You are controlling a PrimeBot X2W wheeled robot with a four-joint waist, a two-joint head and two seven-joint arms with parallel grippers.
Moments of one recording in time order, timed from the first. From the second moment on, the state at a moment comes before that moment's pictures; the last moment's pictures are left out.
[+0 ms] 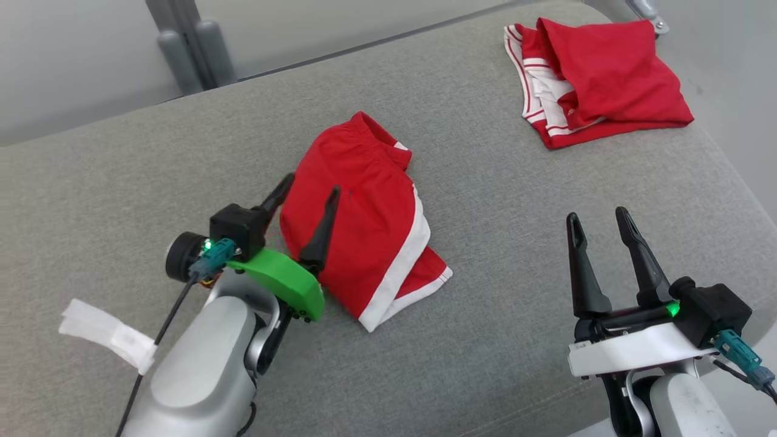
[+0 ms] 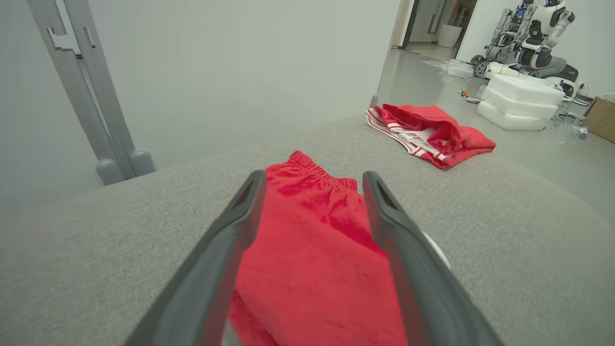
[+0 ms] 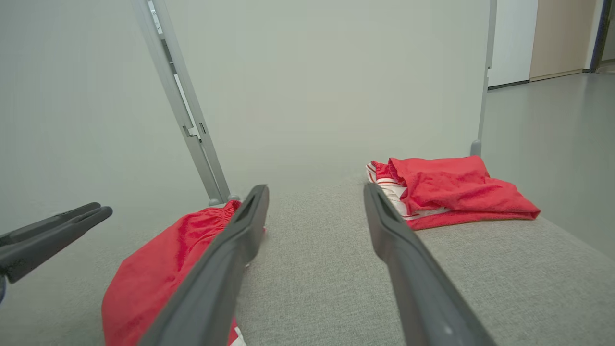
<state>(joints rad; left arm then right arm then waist) -0.54 0.16 -0.56 0.53 -0.50 -0.06 -0.22 -0.06 -0.05 0.09 -0.02 0.24 0.13 -0.26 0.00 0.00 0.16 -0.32</state>
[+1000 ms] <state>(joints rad) 0.03 0.32 -0.15 0.05 -0.43 0.07 -0.26 0.05 -0.07 0.04 -0.02 0.20 0.13 -0.26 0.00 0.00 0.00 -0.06</state>
